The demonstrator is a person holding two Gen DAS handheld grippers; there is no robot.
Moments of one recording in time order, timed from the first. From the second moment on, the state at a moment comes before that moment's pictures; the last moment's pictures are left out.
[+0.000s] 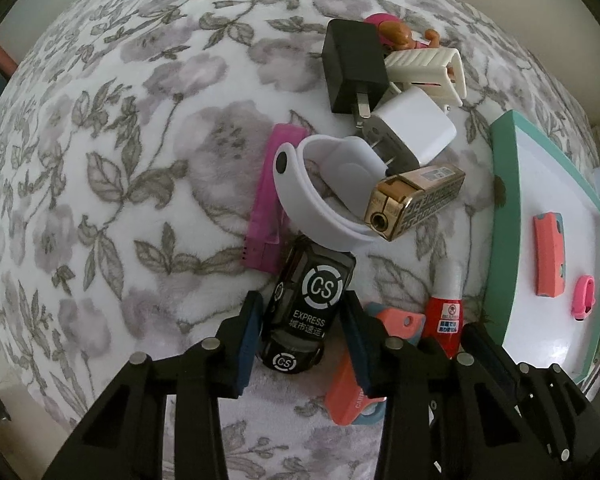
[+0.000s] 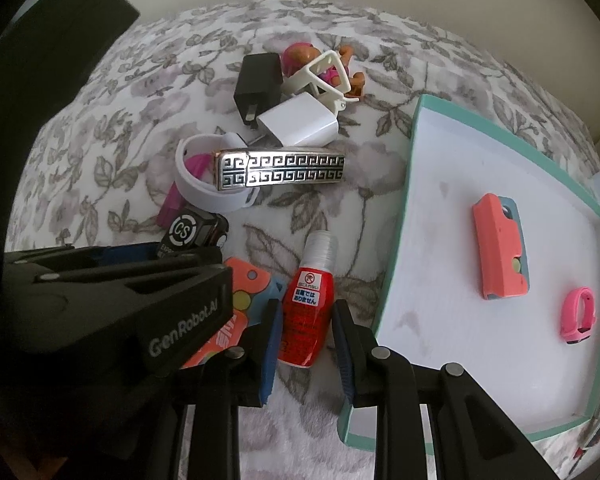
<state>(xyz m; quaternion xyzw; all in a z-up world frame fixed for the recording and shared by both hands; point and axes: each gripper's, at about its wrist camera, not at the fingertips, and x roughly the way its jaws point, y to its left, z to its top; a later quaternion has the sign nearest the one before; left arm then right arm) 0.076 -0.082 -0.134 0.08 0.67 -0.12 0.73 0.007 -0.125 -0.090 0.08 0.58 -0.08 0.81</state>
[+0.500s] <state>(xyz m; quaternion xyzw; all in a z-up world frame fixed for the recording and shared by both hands) 0.076 -0.077 -0.114 0.06 0.65 -0.13 0.74 0.005 -0.135 -0.082 0.12 0.57 -0.07 0.81</state>
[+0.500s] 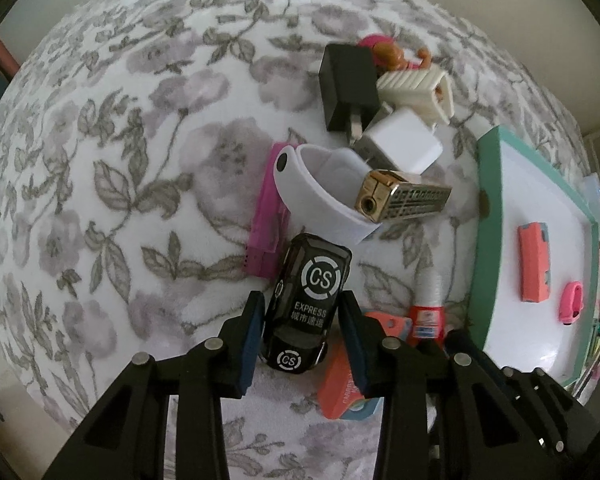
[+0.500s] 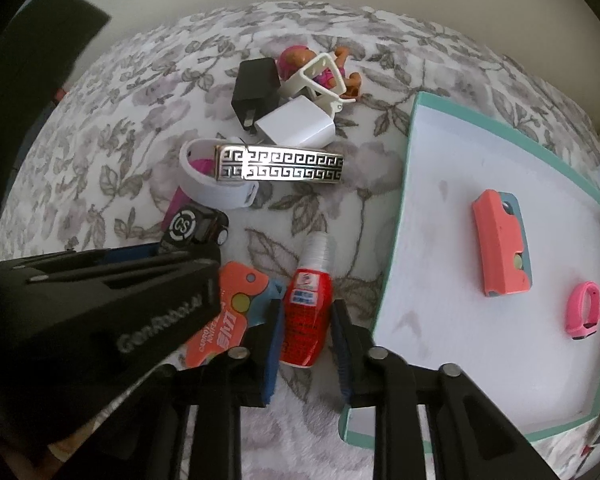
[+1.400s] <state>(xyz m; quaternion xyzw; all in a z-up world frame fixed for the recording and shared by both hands) 0.085 -0.042 -0.101 0.03 0.65 -0.13 0.75 0.009 -0.125 -0.094 0.09 0.60 -0.07 0.79</state>
